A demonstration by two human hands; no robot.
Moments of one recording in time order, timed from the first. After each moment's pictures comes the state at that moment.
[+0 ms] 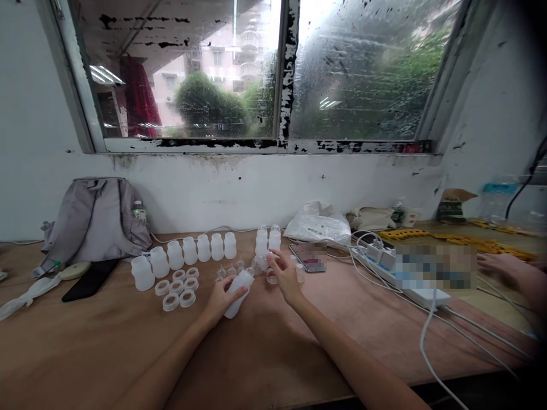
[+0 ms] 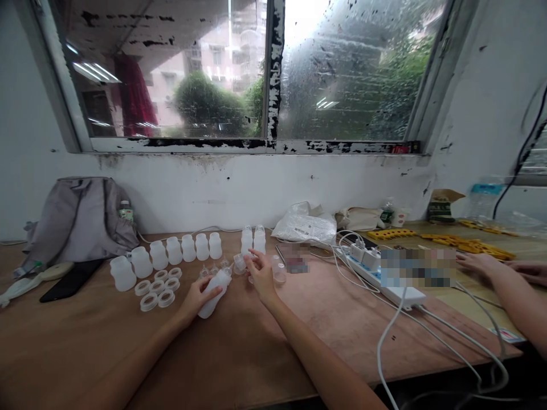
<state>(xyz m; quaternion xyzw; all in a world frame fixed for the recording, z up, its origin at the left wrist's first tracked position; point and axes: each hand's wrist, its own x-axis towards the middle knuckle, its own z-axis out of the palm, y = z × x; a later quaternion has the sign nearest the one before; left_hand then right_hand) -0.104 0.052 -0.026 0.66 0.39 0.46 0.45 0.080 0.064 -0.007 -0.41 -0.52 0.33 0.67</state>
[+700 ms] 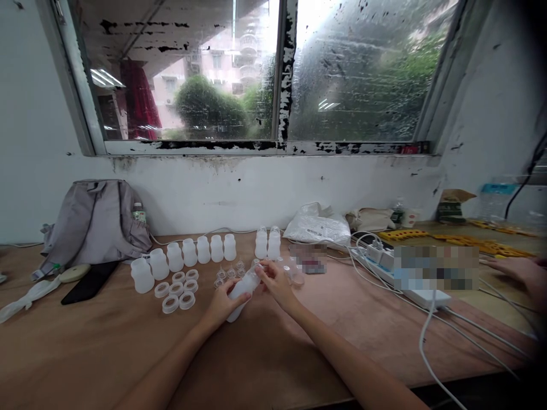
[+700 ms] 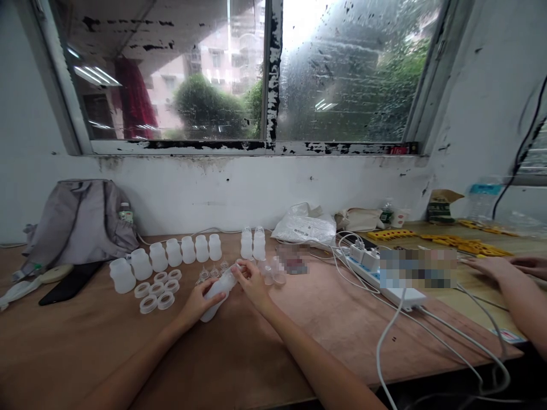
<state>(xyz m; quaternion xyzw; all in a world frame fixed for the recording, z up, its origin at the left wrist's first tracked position) -0.103 0.050 -0.030 0.72 0.40 0.43 0.36 0.068 0.056 -0.013 -0.44 -0.62 0.30 0.57</state>
